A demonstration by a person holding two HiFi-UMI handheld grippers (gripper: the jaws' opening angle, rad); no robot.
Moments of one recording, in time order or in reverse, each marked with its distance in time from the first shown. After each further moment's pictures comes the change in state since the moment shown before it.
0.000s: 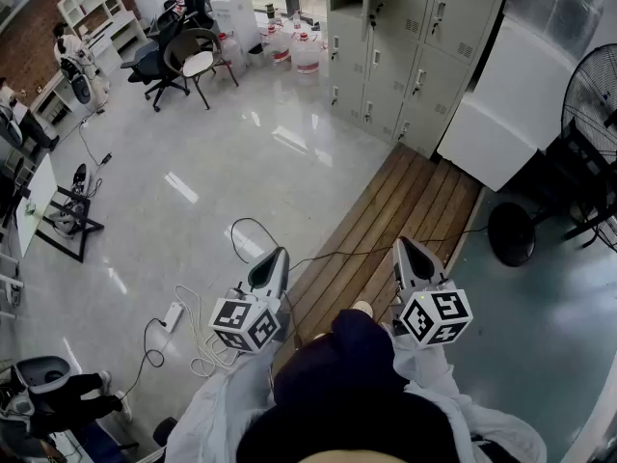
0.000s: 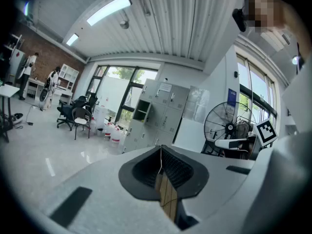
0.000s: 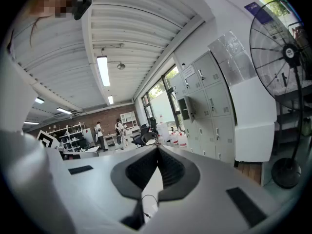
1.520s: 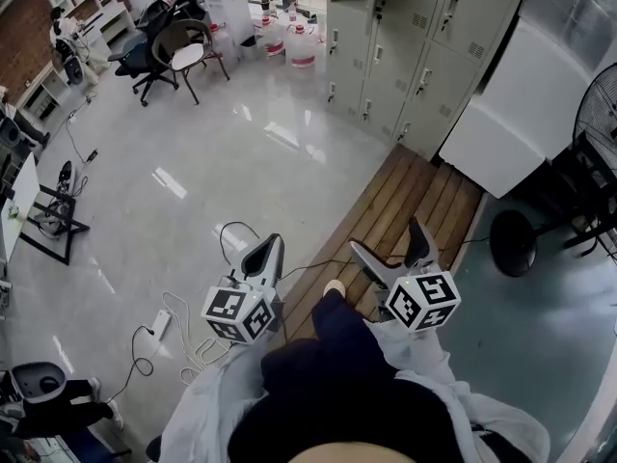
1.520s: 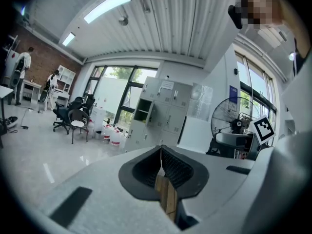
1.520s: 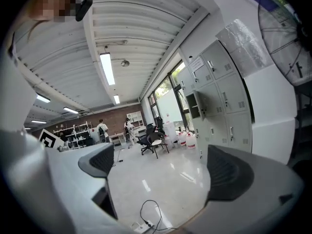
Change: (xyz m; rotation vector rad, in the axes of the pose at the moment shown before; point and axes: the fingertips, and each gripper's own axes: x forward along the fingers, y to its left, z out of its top) left arm 0.095 0.074 -0.008 0.039 -0.011 -0.011; right arm 0.135 -0.007 -0.025 -0.015 -0.006 0.098
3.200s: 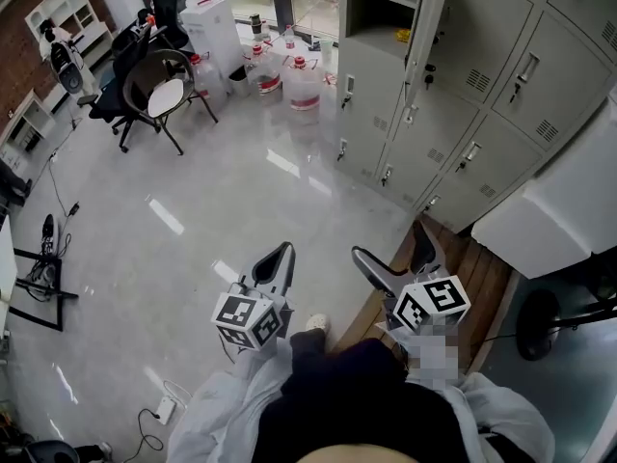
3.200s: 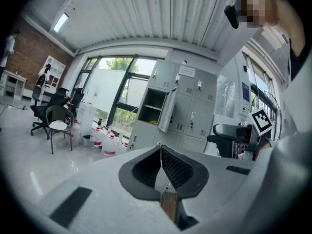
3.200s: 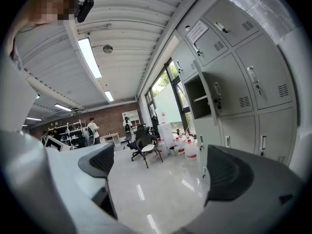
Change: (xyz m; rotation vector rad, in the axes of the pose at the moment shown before) left arm 0.455 0.275 0.062 0.017 -0.001 -0.075; right arm 0.479 -0.212 0.060 -0.021 0.002 0.017
